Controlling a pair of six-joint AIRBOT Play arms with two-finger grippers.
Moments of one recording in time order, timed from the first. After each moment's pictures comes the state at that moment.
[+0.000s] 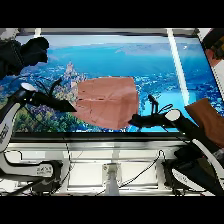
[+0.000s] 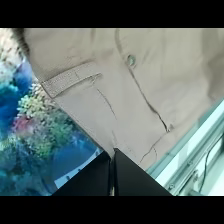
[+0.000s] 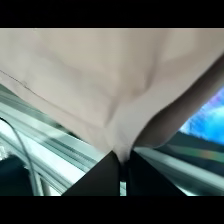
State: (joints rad) left arm 0.19 -1.52 1.02 0.80 -1.41 -0.85; right arm 0.28 -1.05 0.54 -0.63 0.84 1.38
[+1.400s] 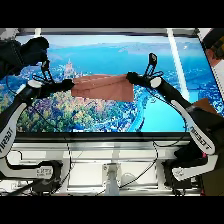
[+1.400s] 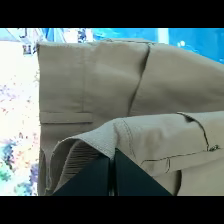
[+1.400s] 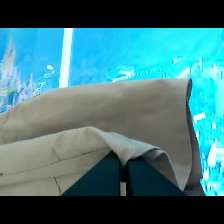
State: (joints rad) left arm 0.05 -1.50 1.02 0.59 -0.59 -0.94; right arm 0.28 -1.62 1.20 -0.81 0.32 1.40
